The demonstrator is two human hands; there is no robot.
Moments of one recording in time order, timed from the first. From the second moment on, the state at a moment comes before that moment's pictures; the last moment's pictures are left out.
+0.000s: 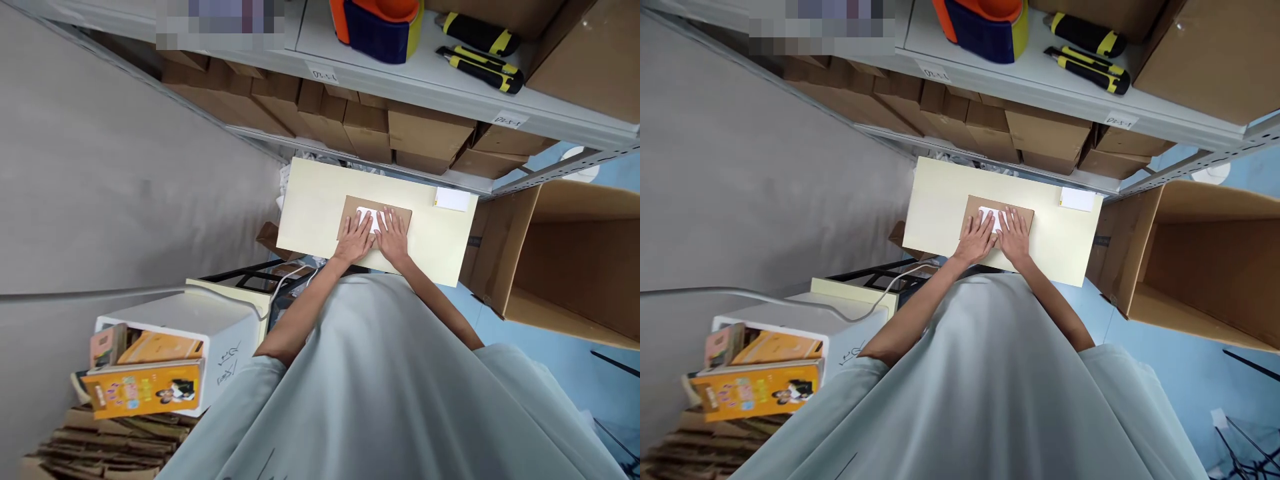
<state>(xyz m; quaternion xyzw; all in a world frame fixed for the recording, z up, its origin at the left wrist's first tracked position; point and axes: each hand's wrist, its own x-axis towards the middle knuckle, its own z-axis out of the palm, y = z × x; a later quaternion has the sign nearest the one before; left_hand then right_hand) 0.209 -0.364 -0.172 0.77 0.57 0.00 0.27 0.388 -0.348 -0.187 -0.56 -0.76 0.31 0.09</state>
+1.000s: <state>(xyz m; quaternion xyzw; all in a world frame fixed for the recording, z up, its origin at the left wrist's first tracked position) 0.162 -0.344 -0.193 0.82 0.48 0.12 0.28 0.345 -0.388 -0.184 -0.74 -0.66 0.15 -0.02</state>
